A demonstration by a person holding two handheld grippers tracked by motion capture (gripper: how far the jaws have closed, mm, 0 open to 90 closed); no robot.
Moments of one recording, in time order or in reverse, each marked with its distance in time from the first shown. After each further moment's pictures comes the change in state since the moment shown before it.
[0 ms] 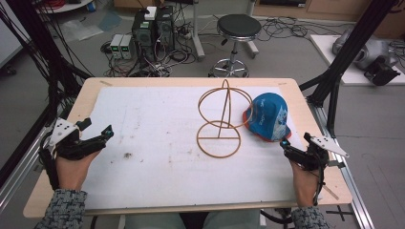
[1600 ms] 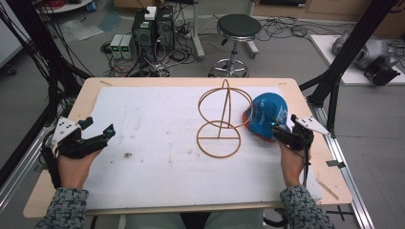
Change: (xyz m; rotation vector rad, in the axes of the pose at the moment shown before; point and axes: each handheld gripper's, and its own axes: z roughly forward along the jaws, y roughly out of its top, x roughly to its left) left arm -0.002 0.001 0.005 0.001 -0.007 -0.001; right arm 0.022 0.032 0.053 -0.034 -0.012 -0.050
